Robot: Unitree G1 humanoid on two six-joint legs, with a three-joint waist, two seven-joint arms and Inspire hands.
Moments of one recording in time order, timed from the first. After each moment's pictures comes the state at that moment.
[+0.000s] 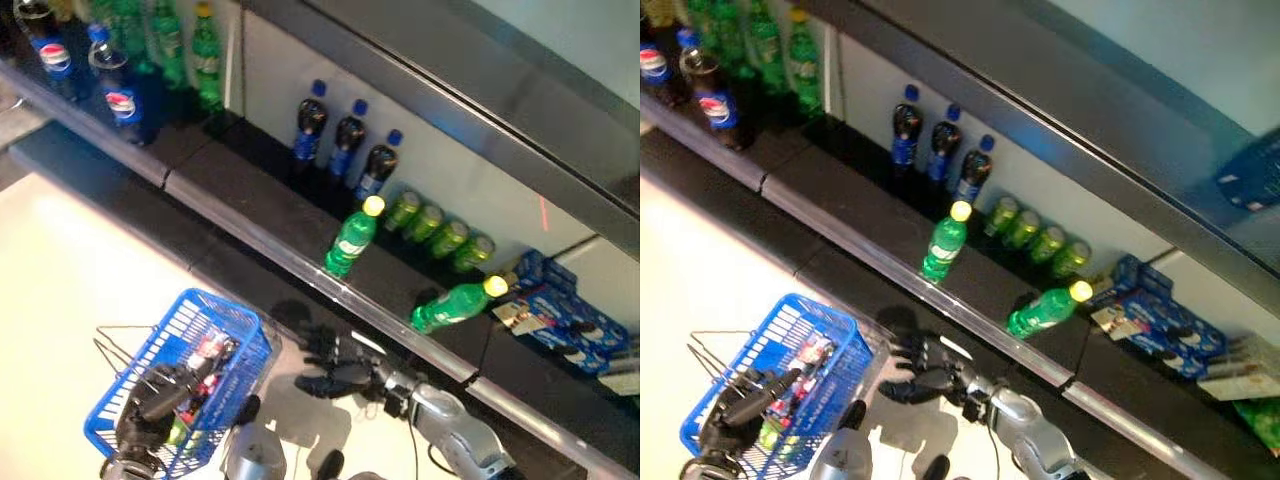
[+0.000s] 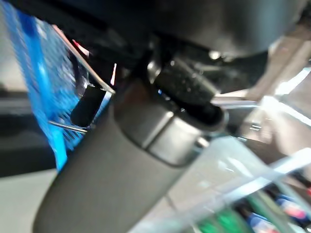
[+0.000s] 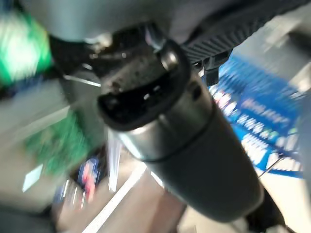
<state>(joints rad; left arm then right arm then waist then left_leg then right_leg) 0.28 0.30 0.21 0.58 -0.84 -0.15 -0.20 0.06 -0.28 0.42 0.25 0.46 0.21 0.33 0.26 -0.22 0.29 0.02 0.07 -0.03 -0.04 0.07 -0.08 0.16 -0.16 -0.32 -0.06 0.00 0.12</state>
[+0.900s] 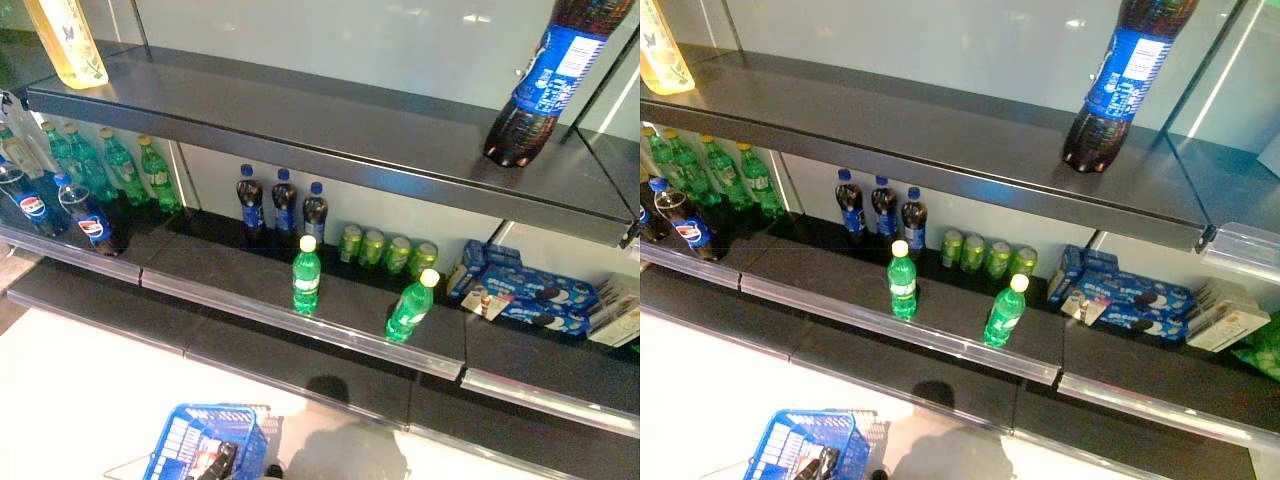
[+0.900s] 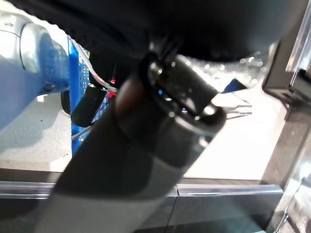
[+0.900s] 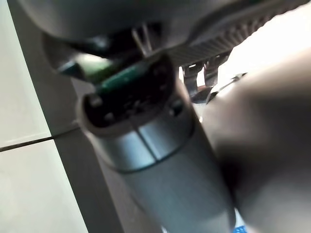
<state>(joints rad) 0.19 0.14 0.21 1.18 -0.98 -0.21 0.02 0.08 -0.15 0.04 1.27 0.35 0.06 0.07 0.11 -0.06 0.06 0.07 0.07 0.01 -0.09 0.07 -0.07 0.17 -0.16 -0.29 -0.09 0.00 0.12</state>
